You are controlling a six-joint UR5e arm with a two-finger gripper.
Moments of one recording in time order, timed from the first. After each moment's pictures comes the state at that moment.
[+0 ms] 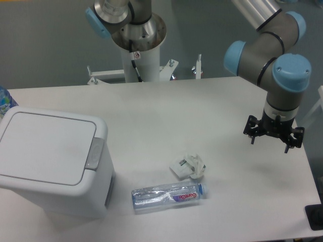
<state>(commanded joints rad) 2.75 -2.06 -1.45 -1.00 1.55 1.17</state>
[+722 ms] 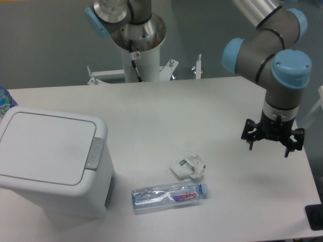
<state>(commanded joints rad) 2.63 -2.05 -1.36 -1.01 1.46 0.82</state>
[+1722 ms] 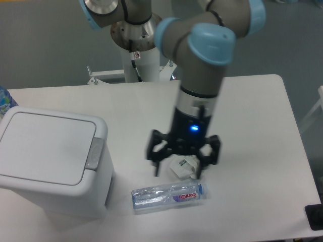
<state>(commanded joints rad) 2.35 -1.88 -1.35 -1.00 1.16 0.25</state>
